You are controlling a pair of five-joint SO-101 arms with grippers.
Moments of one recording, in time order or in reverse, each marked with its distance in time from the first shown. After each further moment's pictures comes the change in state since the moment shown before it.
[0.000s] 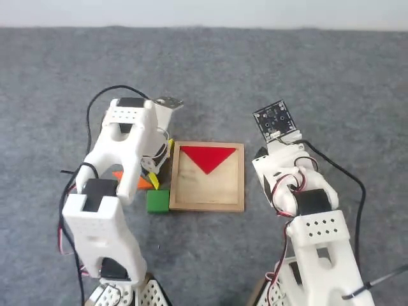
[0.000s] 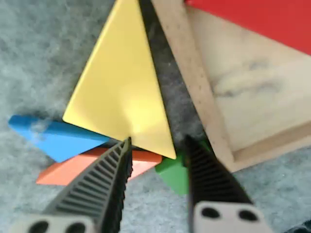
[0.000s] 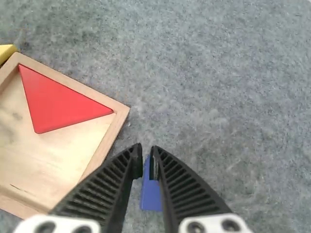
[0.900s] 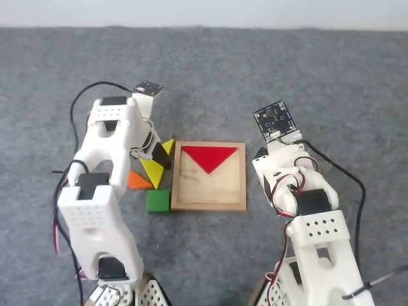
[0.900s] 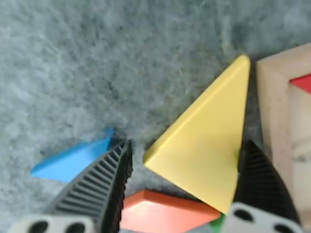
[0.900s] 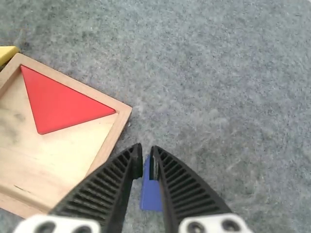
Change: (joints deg) left arm -6.2 6.8 -5.2 -10.7 -0.3; right arm 0.0 0.0 0.0 0.0 0.0
